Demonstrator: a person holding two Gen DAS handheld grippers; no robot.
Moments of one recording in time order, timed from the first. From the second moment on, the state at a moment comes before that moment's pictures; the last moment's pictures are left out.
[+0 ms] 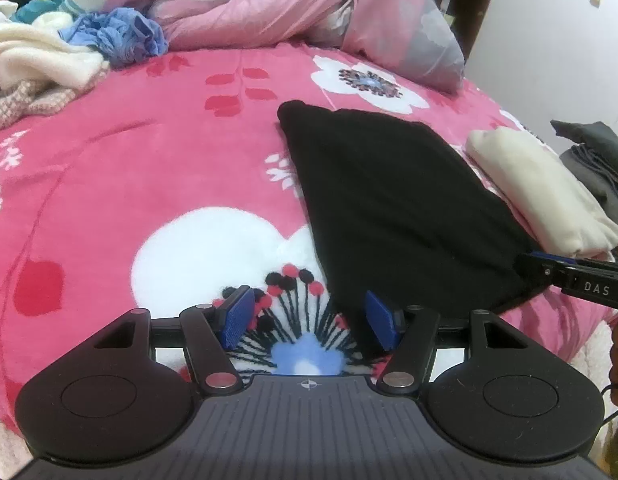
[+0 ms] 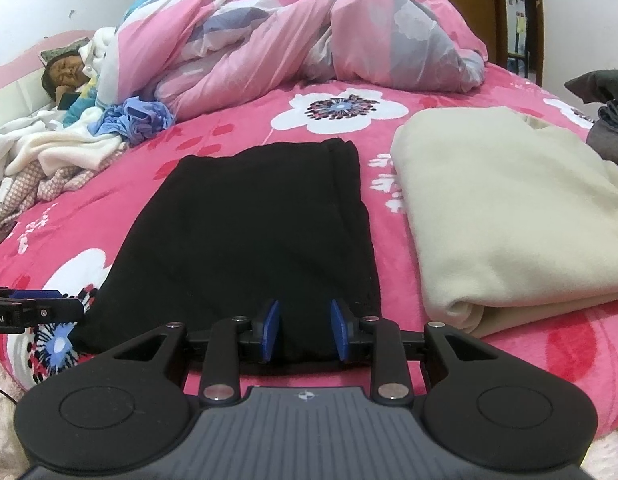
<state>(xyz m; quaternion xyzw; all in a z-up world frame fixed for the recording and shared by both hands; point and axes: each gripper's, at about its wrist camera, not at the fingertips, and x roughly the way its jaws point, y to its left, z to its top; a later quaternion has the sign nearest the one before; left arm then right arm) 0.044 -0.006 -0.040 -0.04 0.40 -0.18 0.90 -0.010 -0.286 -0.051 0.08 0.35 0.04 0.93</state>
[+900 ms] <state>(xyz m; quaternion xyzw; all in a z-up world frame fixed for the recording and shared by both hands) 0.185 -0.003 -0.066 -0.17 0.41 -0.26 0.86 0.173 -0.329 -0.049 0.19 0.43 0.04 0.88</state>
